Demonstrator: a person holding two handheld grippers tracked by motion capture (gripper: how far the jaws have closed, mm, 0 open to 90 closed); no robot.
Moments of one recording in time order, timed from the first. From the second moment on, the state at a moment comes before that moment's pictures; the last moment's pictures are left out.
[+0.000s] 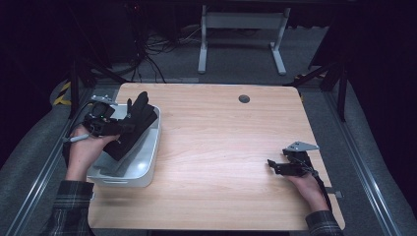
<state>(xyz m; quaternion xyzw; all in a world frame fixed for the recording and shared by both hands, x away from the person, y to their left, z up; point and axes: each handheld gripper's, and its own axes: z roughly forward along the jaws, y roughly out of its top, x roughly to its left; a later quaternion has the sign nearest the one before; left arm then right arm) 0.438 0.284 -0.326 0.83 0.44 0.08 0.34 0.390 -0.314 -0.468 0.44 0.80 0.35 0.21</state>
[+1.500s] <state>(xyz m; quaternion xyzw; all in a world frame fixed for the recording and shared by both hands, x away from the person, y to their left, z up) 0.437 0.294 -0.357 0.82 0.47 0.11 0.32 0.390 -0.313 -0.468 0.45 0.80 0.35 0.21</state>
